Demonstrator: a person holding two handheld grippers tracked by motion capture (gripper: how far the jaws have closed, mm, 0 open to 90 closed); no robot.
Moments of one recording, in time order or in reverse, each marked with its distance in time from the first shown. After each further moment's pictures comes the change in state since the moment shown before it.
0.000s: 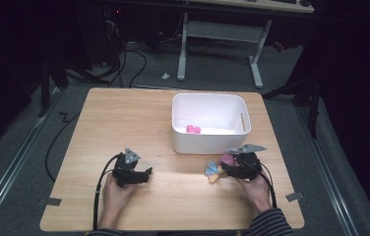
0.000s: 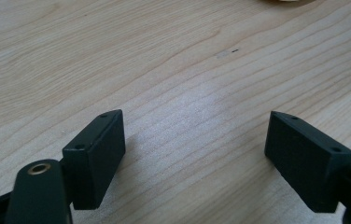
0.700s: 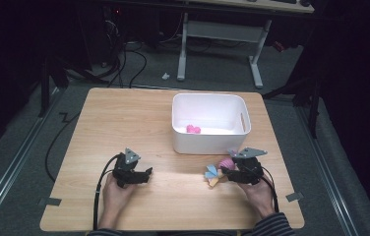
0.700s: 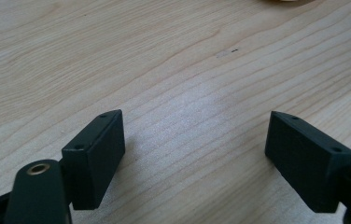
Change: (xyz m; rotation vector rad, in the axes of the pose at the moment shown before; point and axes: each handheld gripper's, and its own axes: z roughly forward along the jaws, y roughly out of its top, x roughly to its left) left arm 0.000 0.000 0.000 0.001 0.001 0.000; right arm 0.007 -0.007 -0.012 -0.008 0.025 -0.078
